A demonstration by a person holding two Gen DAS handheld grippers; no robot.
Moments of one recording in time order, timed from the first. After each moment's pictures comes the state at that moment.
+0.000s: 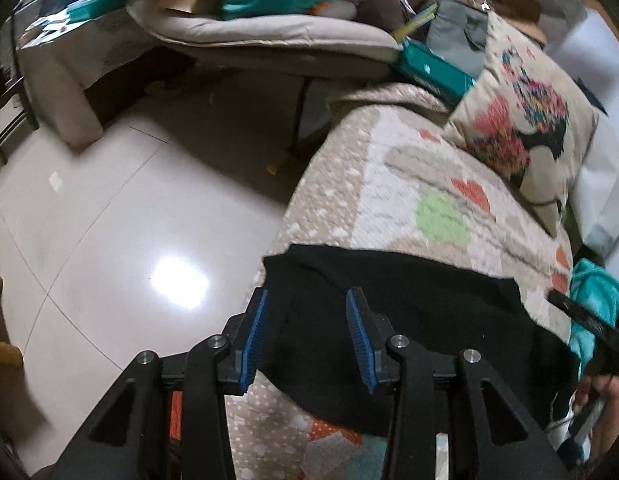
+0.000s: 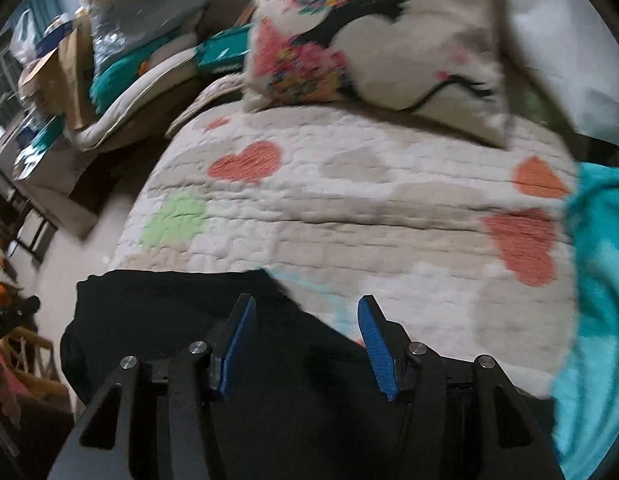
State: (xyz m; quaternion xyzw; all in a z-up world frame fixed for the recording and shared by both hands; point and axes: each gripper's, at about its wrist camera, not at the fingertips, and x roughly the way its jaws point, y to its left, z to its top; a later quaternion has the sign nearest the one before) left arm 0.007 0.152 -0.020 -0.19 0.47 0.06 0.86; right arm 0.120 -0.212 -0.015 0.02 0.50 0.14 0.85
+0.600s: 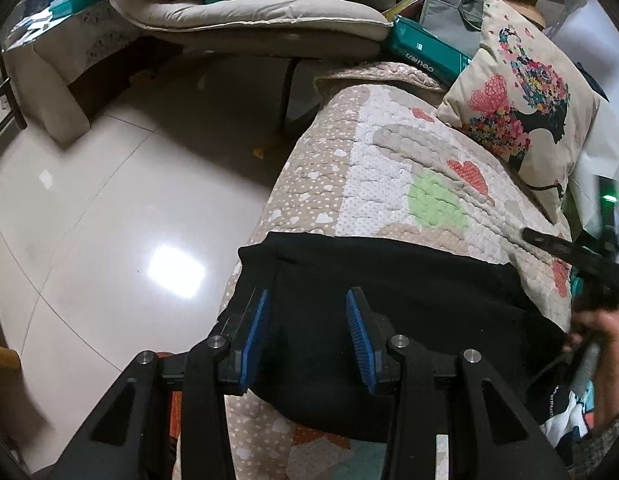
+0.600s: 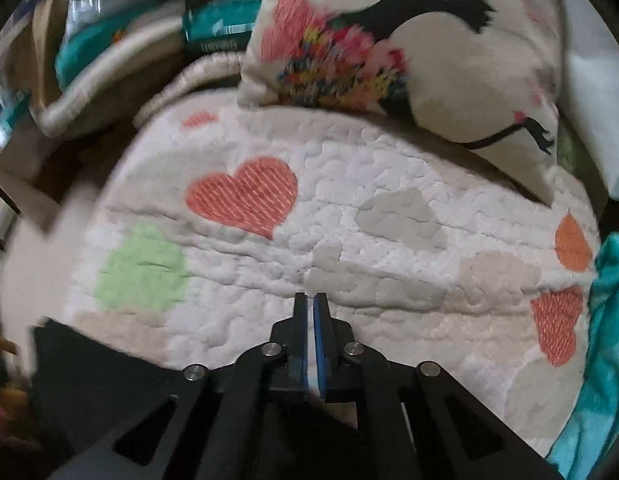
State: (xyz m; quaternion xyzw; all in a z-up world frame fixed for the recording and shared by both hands) left arm 0.024 0.141 -0.030 -0.19 0.50 0.05 0.85; right arm 0.180 -0.166 -0.027 -0.02 0.51 0.10 0.85
